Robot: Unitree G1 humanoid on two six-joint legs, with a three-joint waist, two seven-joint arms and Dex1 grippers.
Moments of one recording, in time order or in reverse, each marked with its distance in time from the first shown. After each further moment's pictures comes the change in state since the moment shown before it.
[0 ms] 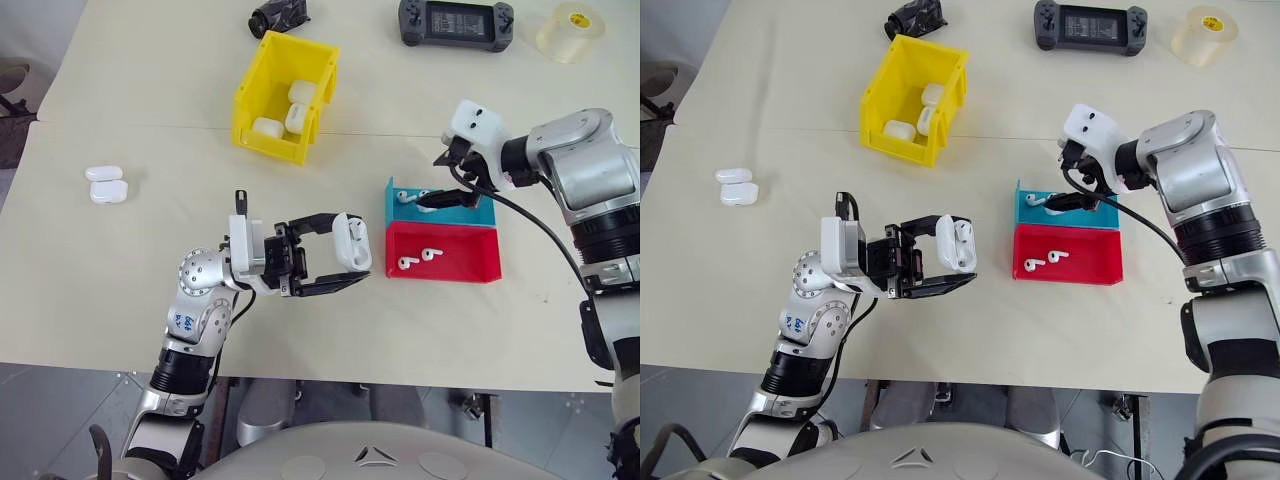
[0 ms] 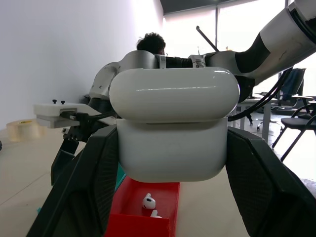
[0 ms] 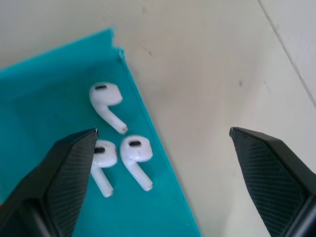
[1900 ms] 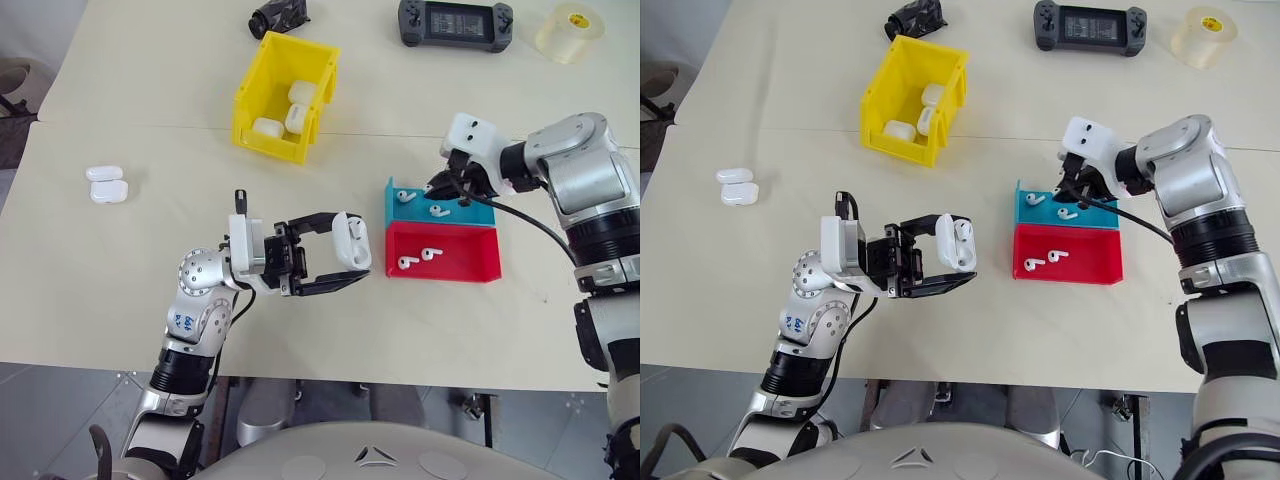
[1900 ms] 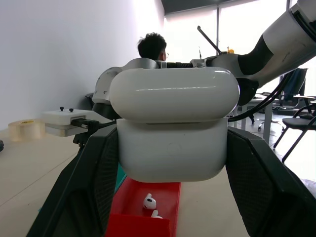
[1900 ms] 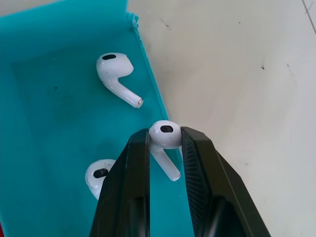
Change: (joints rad) left arm 0.000 0.002 0.000 0.000 0.000 0.000 0.006; right arm 0.047 0.014 -0.080 0.023 -0.049 -0.124 0.069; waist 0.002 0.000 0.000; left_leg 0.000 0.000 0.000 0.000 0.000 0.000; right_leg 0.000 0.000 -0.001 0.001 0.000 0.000
